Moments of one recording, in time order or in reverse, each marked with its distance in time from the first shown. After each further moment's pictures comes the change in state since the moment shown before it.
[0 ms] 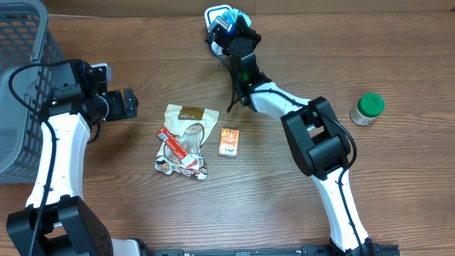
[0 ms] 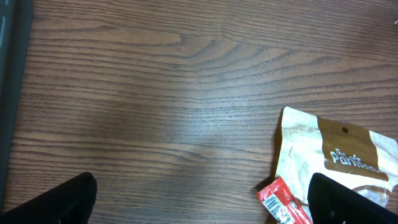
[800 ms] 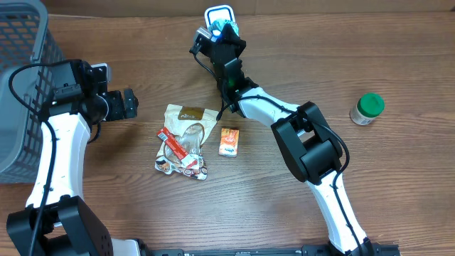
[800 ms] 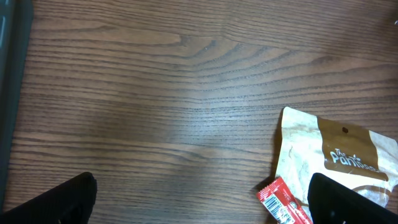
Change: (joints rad) left arm 0.000 0.000 0.000 0.000 0.000 0.000; right arm 0.077 0.000 0.017 -0.061 0.085 -0.118
